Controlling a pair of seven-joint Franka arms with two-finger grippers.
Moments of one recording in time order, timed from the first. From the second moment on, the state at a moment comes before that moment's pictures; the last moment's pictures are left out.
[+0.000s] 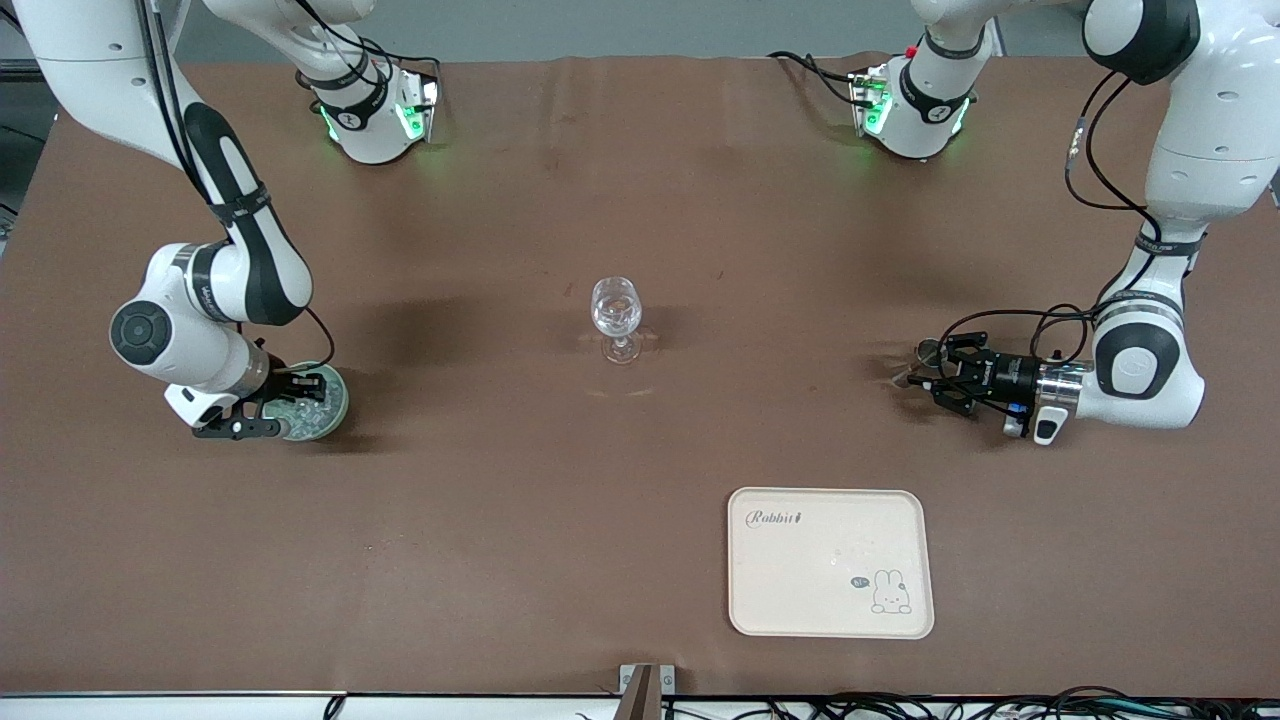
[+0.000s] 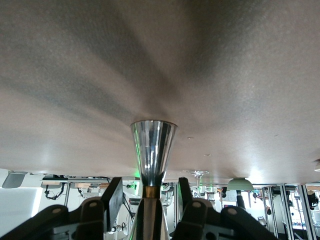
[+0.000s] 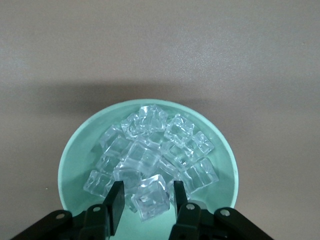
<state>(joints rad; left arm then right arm) 0.28 0.74 -0.07 -1.78 -0.79 1.69 -0.53 0.00 0.40 -0.05 -2.10 0.00 2.41 -0.07</state>
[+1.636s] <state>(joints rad) 0.17 0.69 -0.38 -1.67 -0.89 1.88 -0.95 0.01 0.40 -0.05 -2.04 0.00 2.30 -0.07</state>
